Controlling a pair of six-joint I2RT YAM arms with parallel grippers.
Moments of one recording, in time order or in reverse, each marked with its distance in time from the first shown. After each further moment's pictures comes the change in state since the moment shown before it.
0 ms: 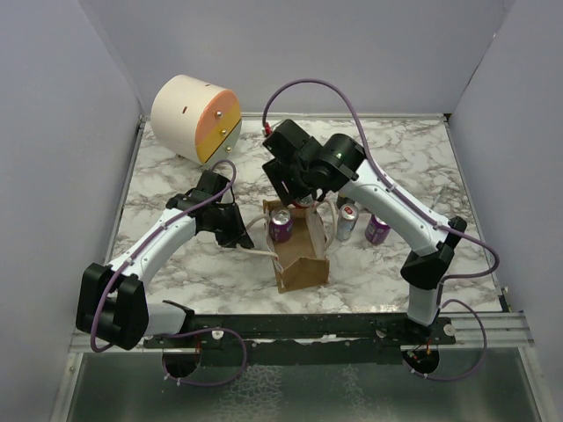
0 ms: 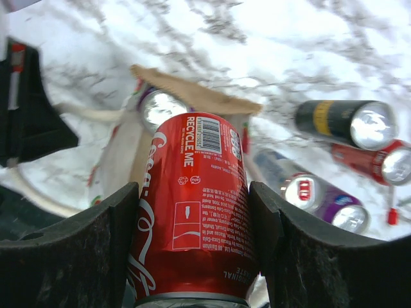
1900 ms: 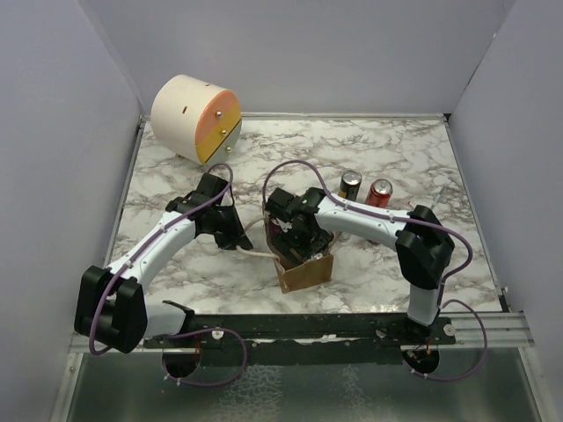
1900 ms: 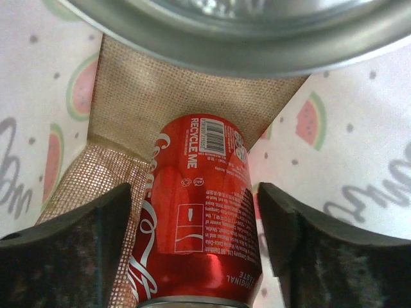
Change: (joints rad) left arm 0.000 -0.022 -0.036 0.013 -0.042 -0.079; right arm -0.011 -0.016 -0.784 0.291 -0.291 -0.053
